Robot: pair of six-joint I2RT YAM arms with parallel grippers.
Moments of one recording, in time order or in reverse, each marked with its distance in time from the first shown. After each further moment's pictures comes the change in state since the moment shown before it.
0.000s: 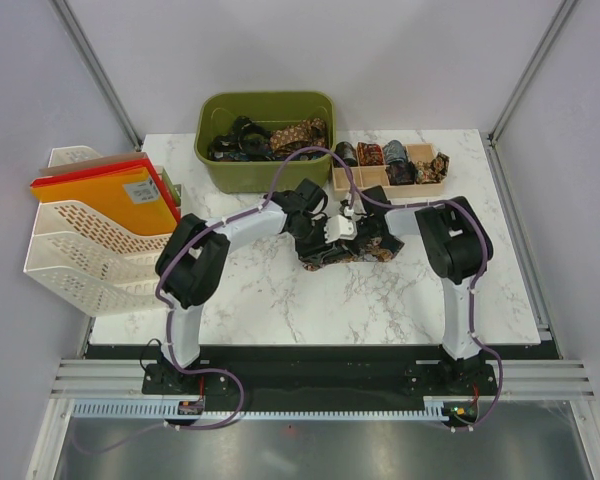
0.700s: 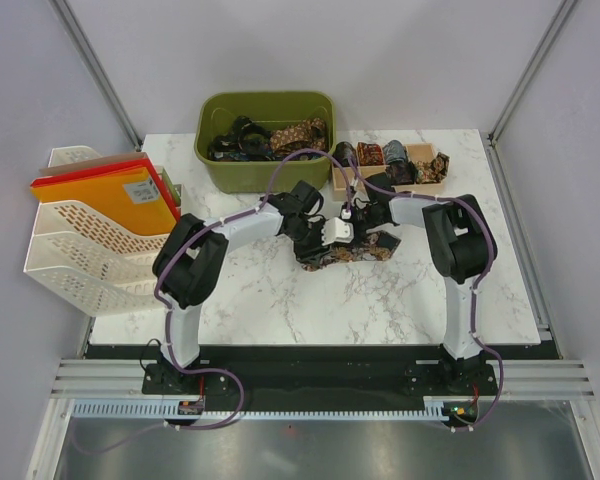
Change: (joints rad) left arm 0.019 -0.012 -0.053 0.050 0.049 0.066; right arm -0.037 -0.015 0.114 -0.184 0.181 -0.140
